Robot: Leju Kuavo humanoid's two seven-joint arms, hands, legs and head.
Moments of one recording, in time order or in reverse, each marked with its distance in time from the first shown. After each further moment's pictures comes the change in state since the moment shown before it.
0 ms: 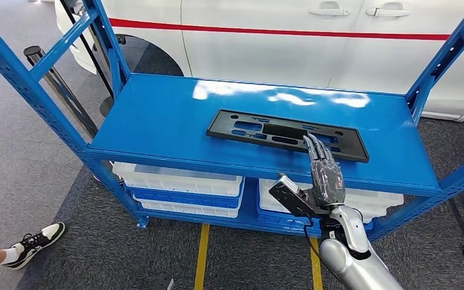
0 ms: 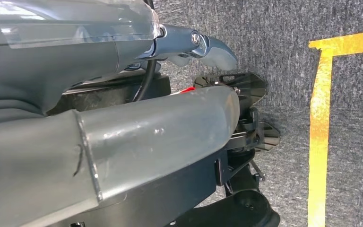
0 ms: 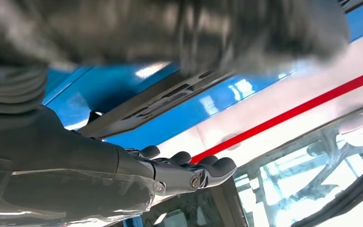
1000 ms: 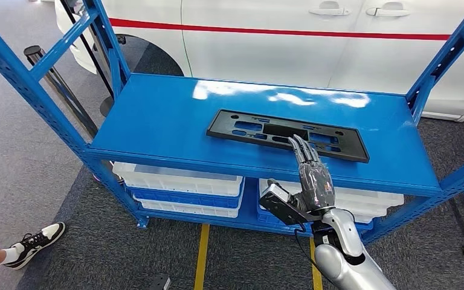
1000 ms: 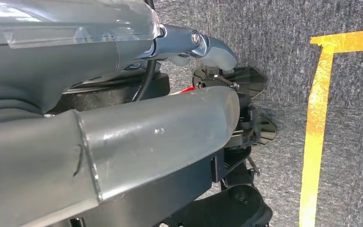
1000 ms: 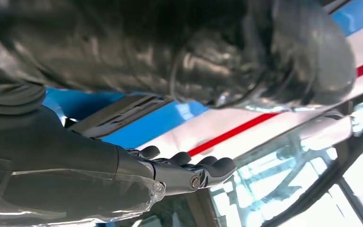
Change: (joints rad) left arm 0.000 0.008 0.006 0.000 0.057 -0.026 0.000; right arm 0.016 0.008 0.047 -0.084 -0.004 0.030 -0.031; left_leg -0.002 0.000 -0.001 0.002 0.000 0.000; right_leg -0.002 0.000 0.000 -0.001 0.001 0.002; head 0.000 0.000
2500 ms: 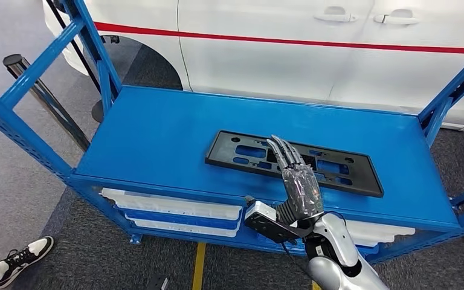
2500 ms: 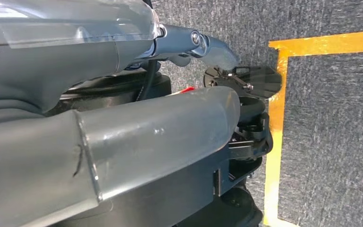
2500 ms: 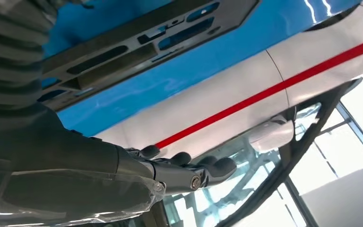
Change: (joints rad) left arm 0.004 0.004 -0.001 -0.005 0.027 0.006 -0.034; right arm -0.001 -0.032 0.093 -0.160 -0.004 0.051 -0.007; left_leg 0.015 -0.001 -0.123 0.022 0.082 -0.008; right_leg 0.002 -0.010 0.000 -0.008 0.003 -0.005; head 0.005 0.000
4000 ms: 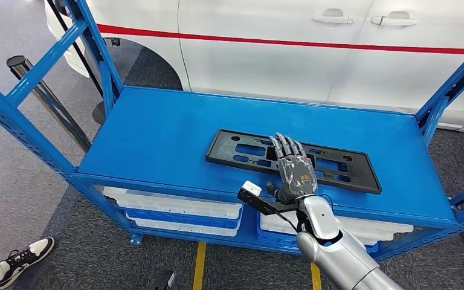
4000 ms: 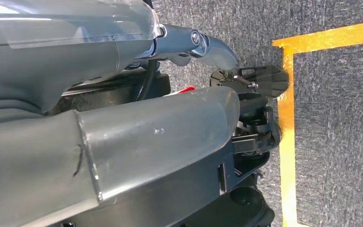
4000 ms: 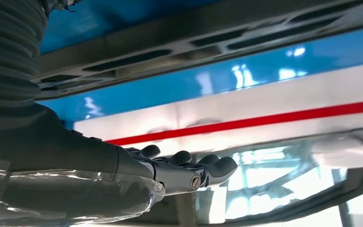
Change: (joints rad) left arm -0.035 0.001 -0.087 -0.001 0.005 -0.001 0.080; right arm -0.198 0.111 0.079 0.531 0.233 -0.155 0.144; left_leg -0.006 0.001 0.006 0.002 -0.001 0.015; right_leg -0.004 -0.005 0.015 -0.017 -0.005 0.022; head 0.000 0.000
